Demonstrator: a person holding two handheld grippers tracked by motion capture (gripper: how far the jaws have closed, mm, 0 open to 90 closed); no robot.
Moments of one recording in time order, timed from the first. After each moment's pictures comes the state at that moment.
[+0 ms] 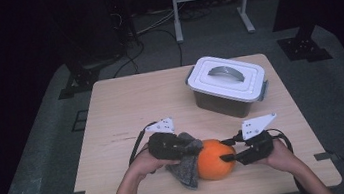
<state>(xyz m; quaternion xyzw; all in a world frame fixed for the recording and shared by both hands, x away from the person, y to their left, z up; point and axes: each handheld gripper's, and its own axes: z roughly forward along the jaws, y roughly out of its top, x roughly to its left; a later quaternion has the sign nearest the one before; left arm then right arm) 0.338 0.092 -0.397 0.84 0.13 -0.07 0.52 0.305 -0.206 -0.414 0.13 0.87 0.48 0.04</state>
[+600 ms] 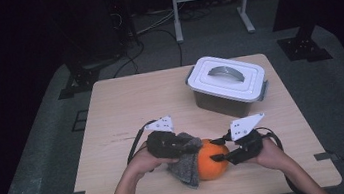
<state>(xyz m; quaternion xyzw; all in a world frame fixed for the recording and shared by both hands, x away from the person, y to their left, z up) 0.343 0.101 -0.399 0.85 0.14 -0.06 0.51 0.308 -0.181 -0.407 0.10 0.87 0.48 0.05</state>
